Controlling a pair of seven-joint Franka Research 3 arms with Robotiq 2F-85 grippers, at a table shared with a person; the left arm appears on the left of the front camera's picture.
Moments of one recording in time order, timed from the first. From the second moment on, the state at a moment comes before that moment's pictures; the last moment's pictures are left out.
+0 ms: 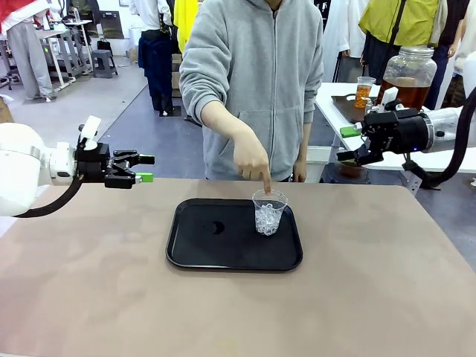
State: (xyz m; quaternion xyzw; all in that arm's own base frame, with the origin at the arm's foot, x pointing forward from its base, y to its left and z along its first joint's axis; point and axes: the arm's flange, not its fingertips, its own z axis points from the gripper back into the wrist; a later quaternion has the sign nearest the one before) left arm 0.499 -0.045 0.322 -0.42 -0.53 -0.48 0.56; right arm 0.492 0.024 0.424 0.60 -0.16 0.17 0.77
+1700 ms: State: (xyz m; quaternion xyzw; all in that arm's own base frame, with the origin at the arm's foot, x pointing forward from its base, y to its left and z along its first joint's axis) left arm 0.499 -0.045 0.322 -0.42 -0.53 -0.48 0.56; right arm 0.528 0.044 0.366 0.44 -0.40 0.51 0.62
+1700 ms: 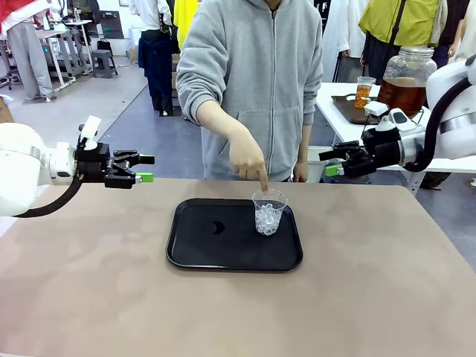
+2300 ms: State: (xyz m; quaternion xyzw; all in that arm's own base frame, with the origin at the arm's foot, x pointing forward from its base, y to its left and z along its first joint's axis) left arm 0.500 -0.045 0.322 -0.42 -0.53 -0.48 0.56; right arm 0.544 0.038 0.309 0.49 -0.40 0.54 0.55
